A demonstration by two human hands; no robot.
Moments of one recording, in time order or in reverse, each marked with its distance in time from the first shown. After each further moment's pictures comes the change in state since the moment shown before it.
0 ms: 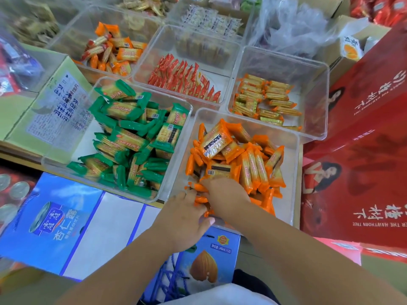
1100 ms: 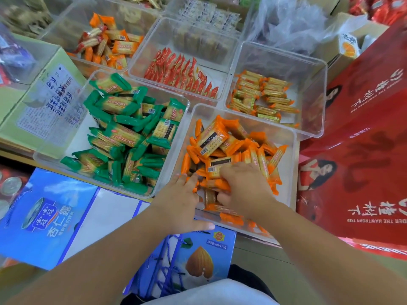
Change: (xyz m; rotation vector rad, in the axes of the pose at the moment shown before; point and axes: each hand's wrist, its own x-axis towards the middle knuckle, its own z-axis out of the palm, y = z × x) left_hand 0.023 -0.014 -0.014 0.213 -0.088 0.093; right_hand -0.037 0.038 -0.028 -0.110 0.257 -0.069
